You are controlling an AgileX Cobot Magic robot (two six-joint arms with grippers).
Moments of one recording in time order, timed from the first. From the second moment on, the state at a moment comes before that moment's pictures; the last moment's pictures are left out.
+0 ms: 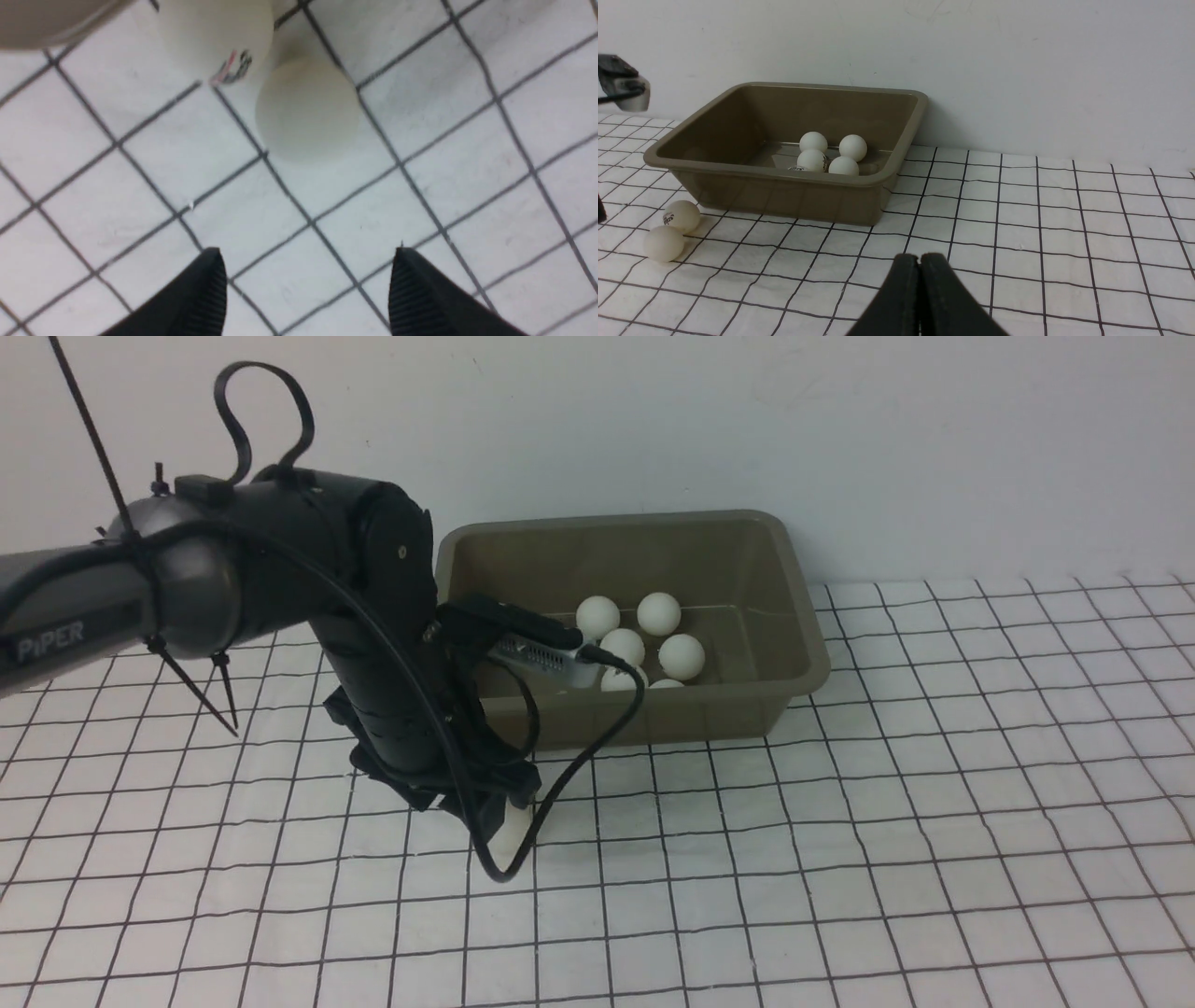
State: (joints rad) right arm 0.53 0.23 -0.32 -0.58 0.54 0.64; left arm -0.41 1.84 -1.34 -0.10 0.99 0.13
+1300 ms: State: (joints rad) right arm 0.53 0.23 -0.32 -0.58 0.54 0.64; left arm -0.42 2.01 -1.34 -0.20 0.75 0.23
